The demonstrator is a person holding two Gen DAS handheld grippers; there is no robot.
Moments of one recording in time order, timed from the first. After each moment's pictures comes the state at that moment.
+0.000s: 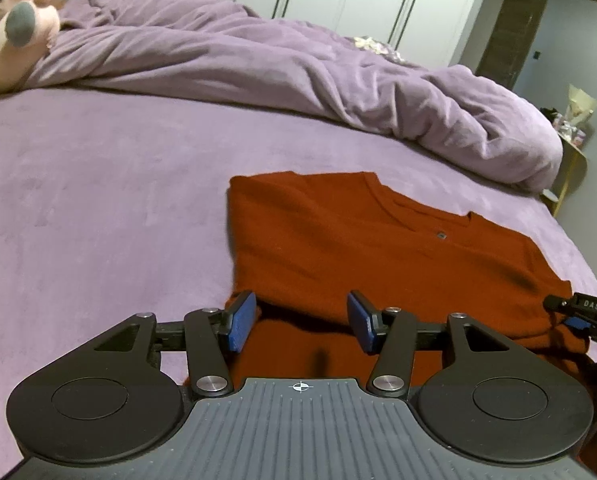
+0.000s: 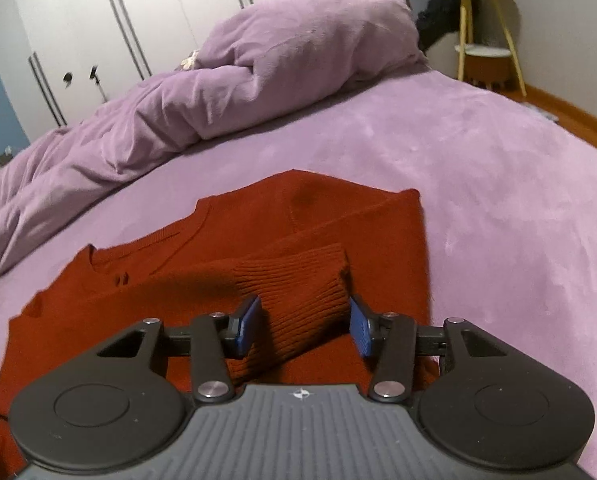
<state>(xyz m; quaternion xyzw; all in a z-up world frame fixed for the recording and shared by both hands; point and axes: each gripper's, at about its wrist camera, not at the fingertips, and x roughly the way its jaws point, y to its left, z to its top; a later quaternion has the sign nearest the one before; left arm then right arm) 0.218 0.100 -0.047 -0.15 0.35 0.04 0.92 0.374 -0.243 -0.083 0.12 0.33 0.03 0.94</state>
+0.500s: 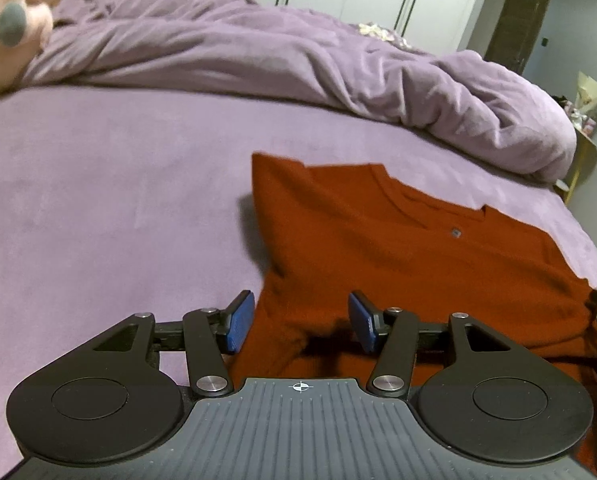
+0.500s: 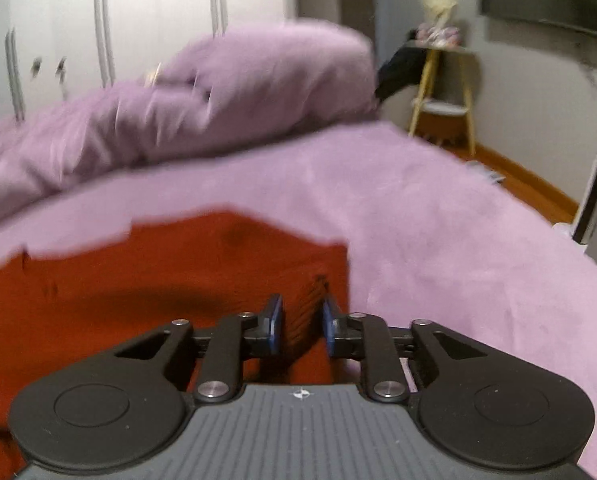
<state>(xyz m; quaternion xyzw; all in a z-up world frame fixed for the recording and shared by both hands) 0.249 0.092 -0.055 -0.13 0.36 0.06 0.92 0.363 -0.239 -0.064 0.06 0.25 -0.06 0.96</state>
